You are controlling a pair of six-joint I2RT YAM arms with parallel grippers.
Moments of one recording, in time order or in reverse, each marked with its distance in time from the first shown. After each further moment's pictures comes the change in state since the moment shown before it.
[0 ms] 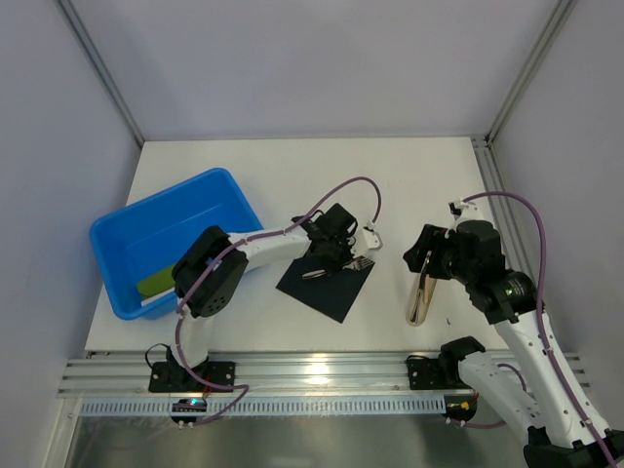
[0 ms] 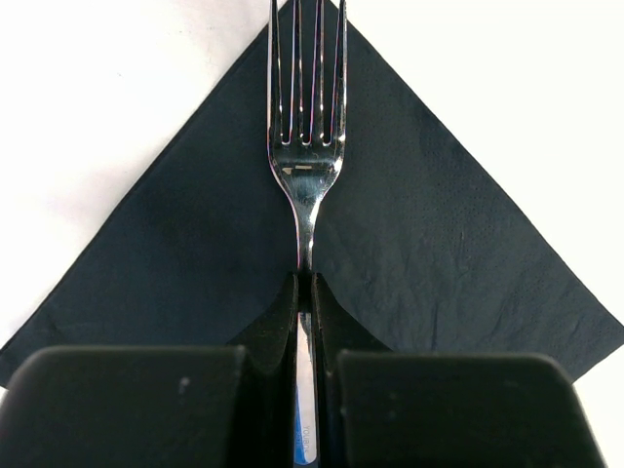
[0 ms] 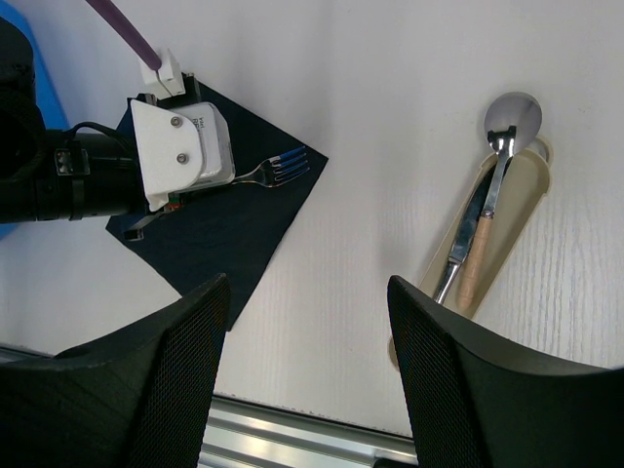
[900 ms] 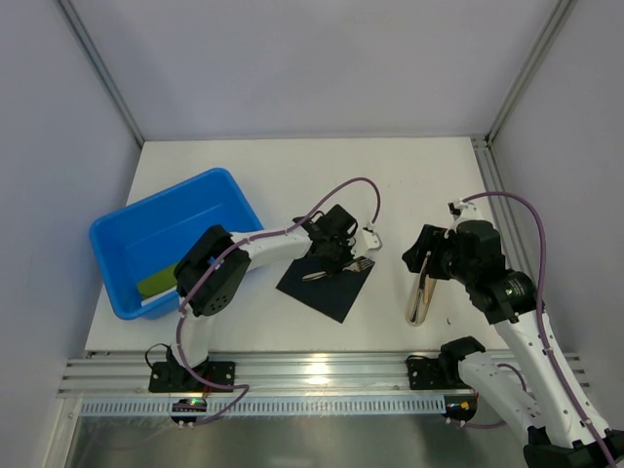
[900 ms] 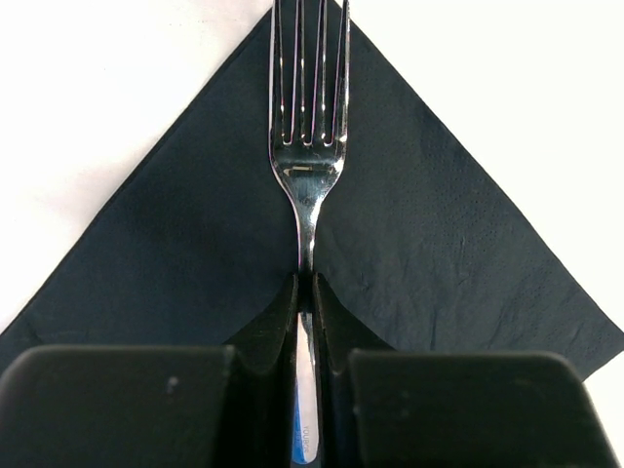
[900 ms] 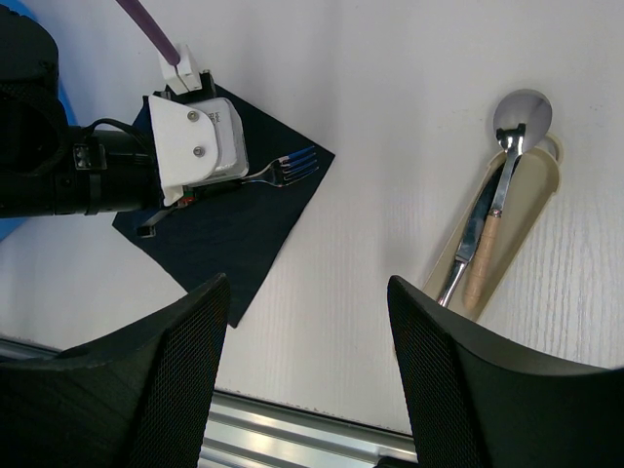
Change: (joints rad) left arm 0.000 0.017 -0.003 0.003 0.008 -0.019; right arm 0.000 0.001 0.000 0.000 -0.018 0.003
